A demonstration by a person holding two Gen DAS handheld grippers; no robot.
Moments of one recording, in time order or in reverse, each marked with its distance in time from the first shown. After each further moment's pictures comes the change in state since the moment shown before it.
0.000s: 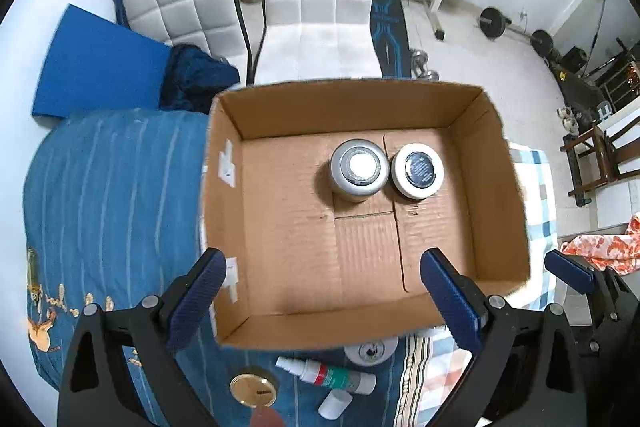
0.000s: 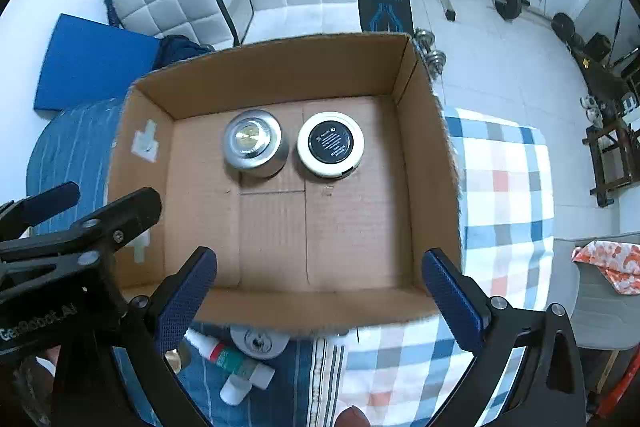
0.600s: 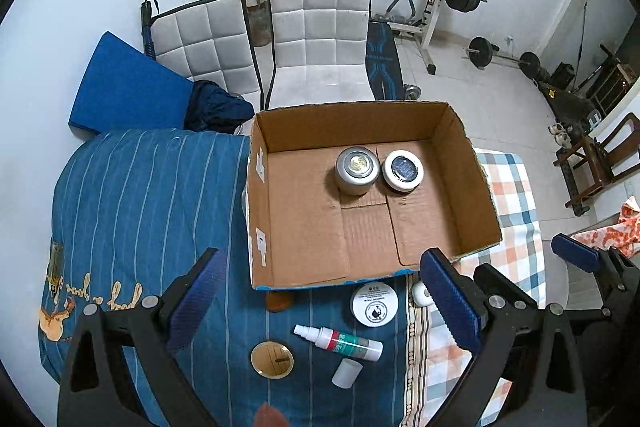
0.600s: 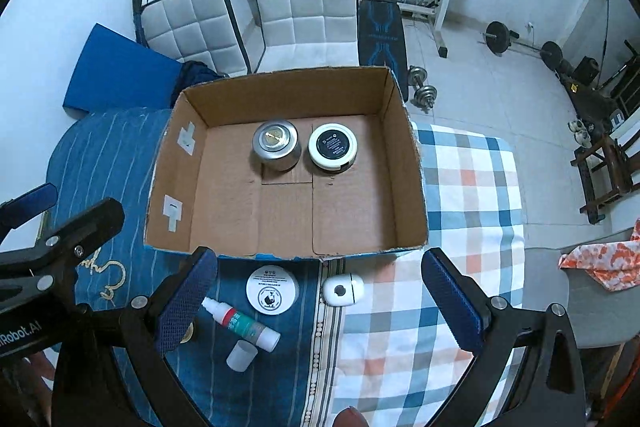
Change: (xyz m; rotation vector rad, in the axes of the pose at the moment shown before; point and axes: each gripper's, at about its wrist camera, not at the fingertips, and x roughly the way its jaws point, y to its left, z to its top) left arm -0.096 0.007 -0.073 0.027 -0.183 0.020; right arm -0.094 0.009 -0.057 -0.027 -0.146 -0.008
